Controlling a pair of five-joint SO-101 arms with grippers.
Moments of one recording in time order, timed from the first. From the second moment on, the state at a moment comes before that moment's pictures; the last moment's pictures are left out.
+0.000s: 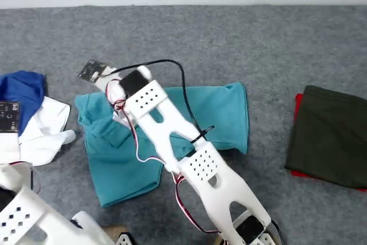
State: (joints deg) left arm -54.7 -54.3 31.0 99.4 -36.5; right arm -46.0 63.4 -78.0 100.6 19.4
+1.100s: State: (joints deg) left arm -54.7 -54.3 31.0 99.4 -36.5; right arm -56.9 31.6 -37.5 100.6 16.6
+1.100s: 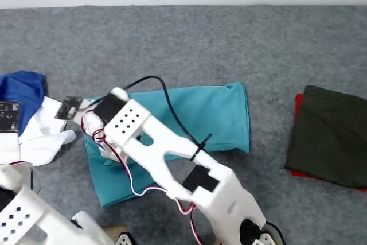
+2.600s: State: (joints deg) left arm -54.7 -54.3 31.0 99.4 -36.5; right arm -62.9 33.2 -37.5 100.2 22.5
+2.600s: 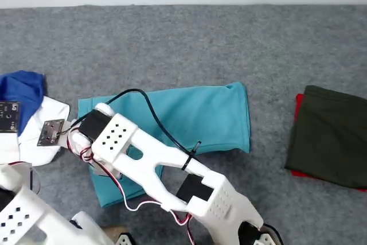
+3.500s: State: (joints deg) left arm -54.7 -54.3 31.0 99.4 -36.5; right arm -64.1 46.7 -41.0 100.3 23.1
